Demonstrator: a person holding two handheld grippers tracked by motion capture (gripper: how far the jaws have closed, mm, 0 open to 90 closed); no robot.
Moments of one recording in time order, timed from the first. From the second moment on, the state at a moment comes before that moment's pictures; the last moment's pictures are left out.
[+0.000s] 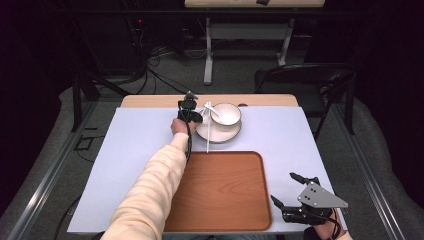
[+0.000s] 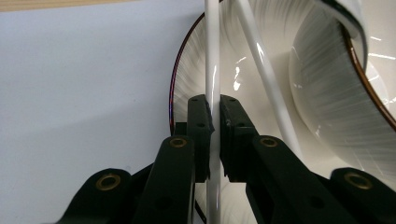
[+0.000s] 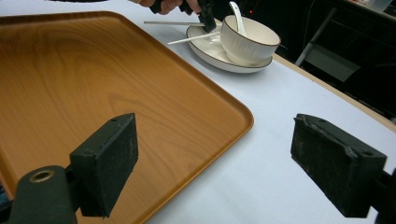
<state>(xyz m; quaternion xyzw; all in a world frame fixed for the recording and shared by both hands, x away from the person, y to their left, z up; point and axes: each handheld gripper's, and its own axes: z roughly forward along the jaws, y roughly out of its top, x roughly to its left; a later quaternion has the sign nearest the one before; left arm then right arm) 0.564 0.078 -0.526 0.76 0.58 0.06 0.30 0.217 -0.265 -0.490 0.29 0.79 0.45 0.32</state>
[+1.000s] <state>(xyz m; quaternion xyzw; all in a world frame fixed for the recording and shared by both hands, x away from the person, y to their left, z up) 0.538 0.128 -0.478 0.73 0.58 0.08 0.35 0.216 -0.265 -0.490 0.29 0.78 0.45 0.32</state>
